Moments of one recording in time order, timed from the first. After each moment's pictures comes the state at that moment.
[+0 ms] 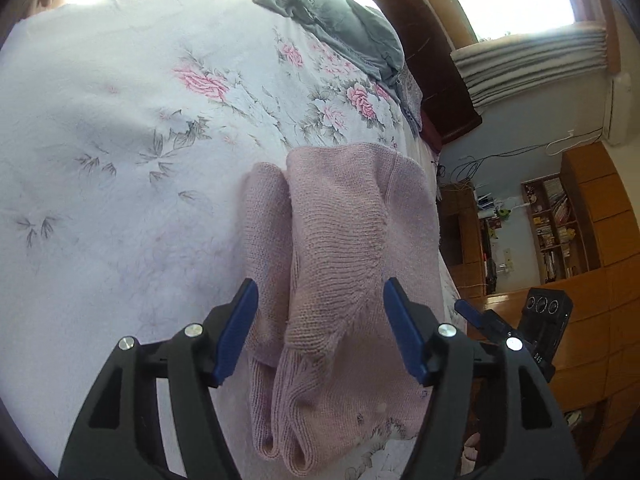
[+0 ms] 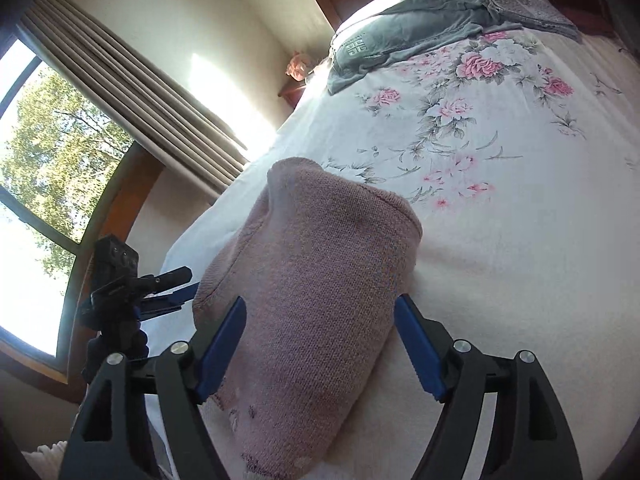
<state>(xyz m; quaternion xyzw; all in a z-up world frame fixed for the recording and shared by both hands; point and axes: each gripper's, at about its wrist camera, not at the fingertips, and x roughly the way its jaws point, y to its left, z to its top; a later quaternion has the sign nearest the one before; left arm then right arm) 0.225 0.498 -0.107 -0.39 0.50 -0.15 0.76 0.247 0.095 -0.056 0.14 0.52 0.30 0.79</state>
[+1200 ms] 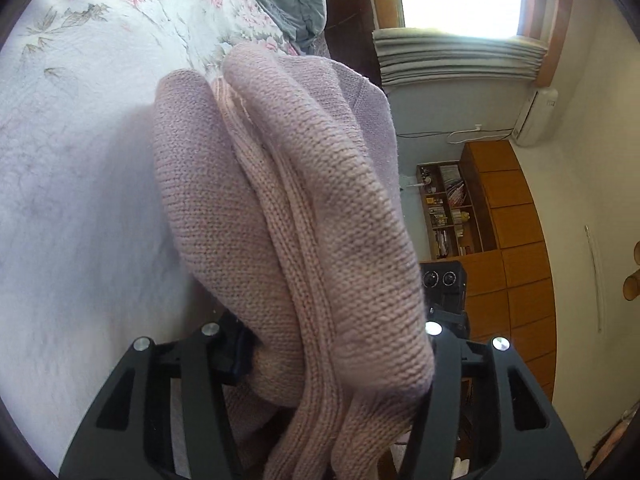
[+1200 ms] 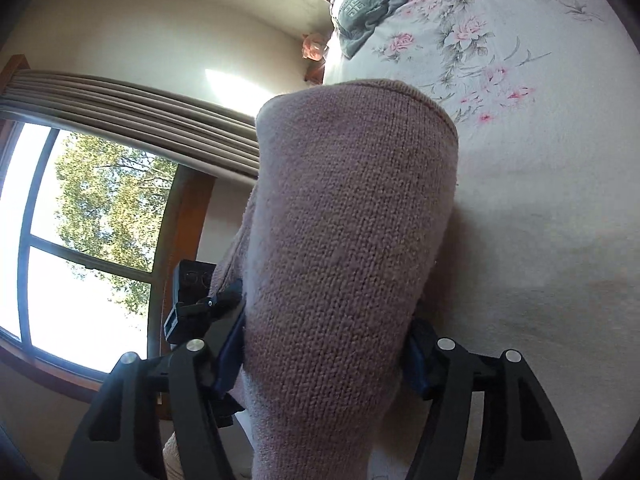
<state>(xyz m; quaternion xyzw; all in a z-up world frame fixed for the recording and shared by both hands) 0.212 0.433 -0.154 -0.50 0.44 -0.34 0.67 0.234 0.081 -0.097 0.30 0.55 0.36 0.69</state>
